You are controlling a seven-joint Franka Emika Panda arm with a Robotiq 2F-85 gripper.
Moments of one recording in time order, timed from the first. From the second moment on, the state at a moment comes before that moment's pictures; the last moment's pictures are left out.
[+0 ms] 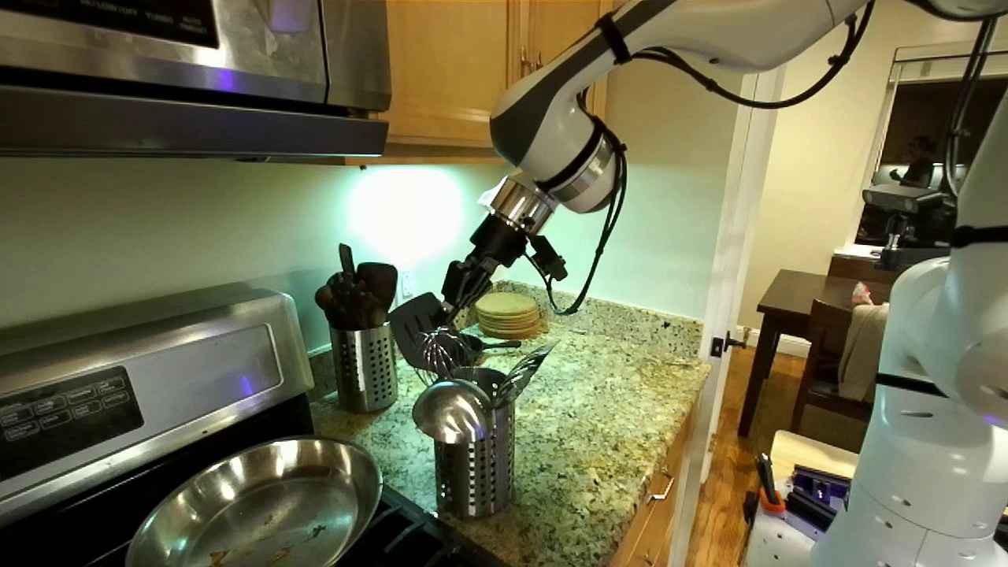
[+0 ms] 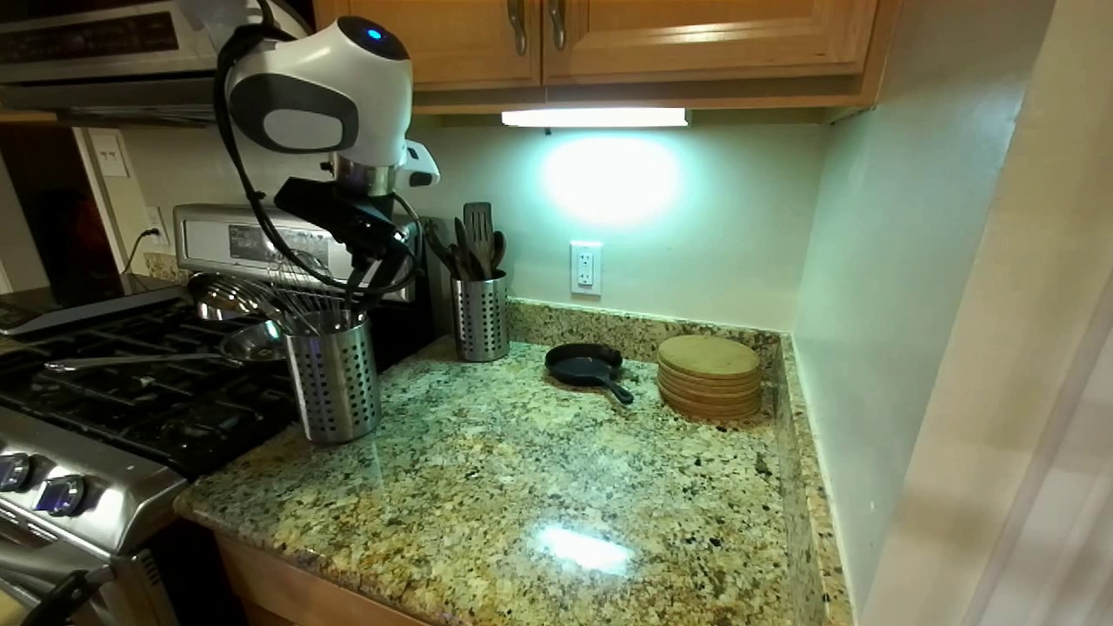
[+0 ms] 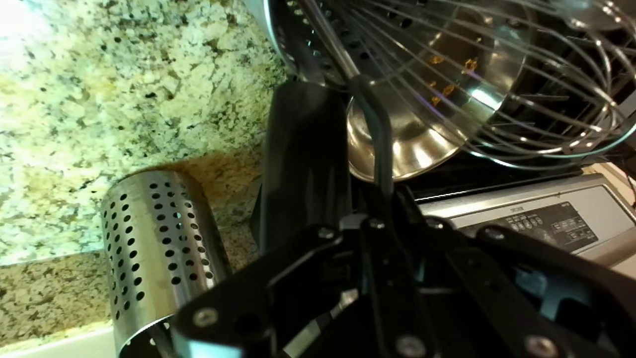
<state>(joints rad) 0.11 -0.09 0.02 -2.36 0.94 2.53 -0.84</state>
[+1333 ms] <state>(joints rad) 0.13 -0.34 0.05 -2.52 0.94 2.54 -0.85</state>
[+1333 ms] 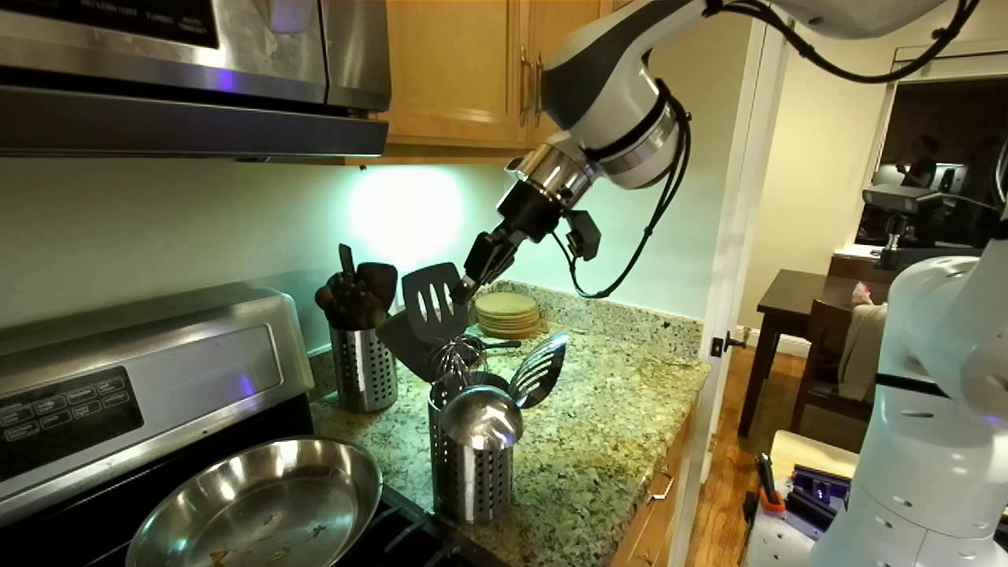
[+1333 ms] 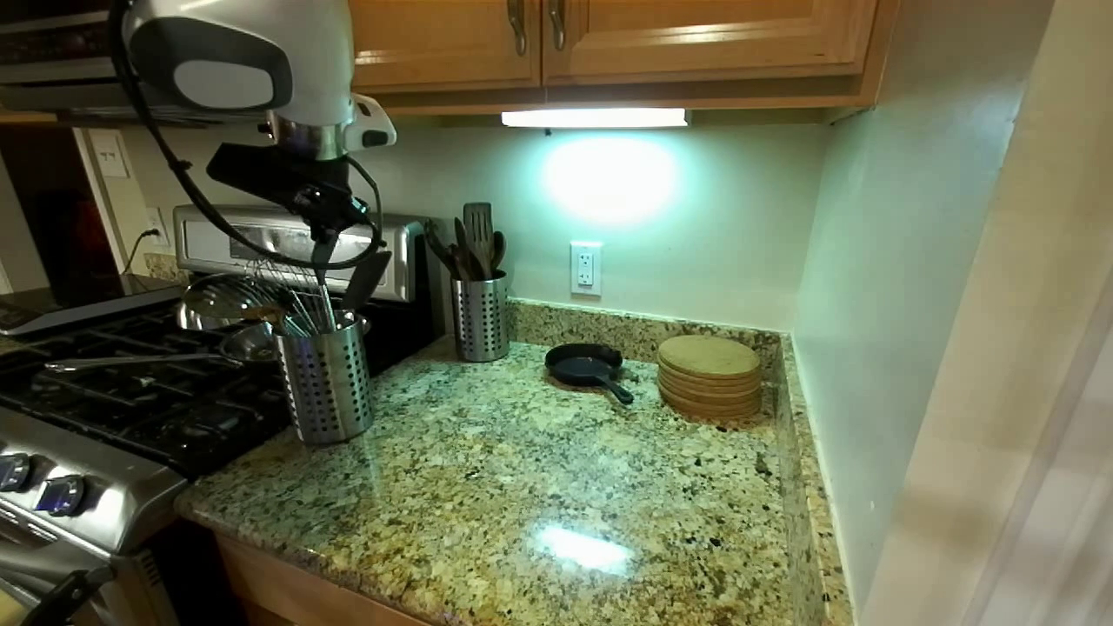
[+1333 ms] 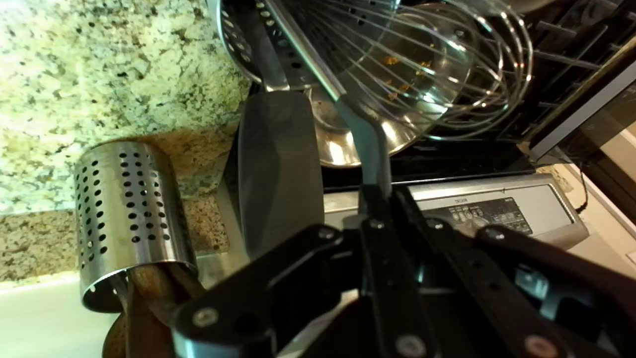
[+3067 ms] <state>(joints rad) 0.16 -0.73 0.01 -2.55 0.48 2.72 -0.48</state>
